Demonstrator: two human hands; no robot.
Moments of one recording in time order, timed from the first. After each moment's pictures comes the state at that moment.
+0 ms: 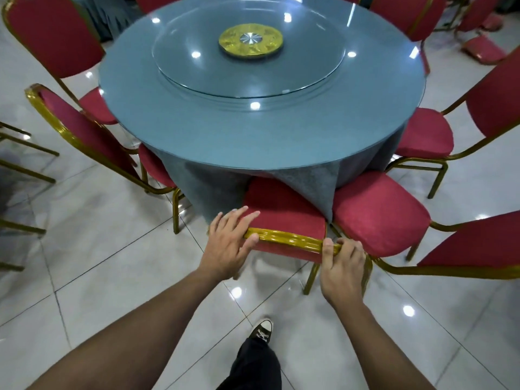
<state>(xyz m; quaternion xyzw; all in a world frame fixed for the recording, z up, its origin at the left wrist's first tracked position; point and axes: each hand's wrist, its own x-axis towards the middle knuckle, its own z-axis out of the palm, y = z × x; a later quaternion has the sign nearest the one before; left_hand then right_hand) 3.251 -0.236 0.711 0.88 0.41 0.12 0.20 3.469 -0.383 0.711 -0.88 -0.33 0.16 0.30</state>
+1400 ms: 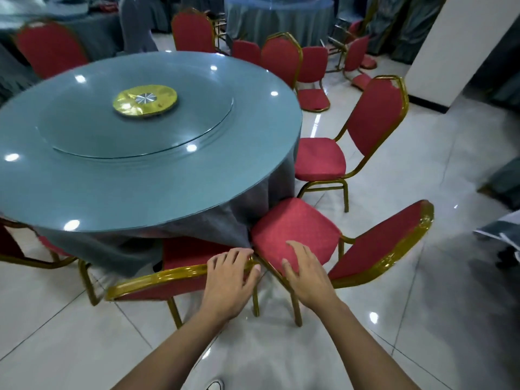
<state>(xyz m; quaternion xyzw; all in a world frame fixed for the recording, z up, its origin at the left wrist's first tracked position) 3.547 -0.348 0.774 0.90 0.38 0.10 0.18 3.728 -0.453 0.753 -0.84 -0.43 0.21 0.27</state>
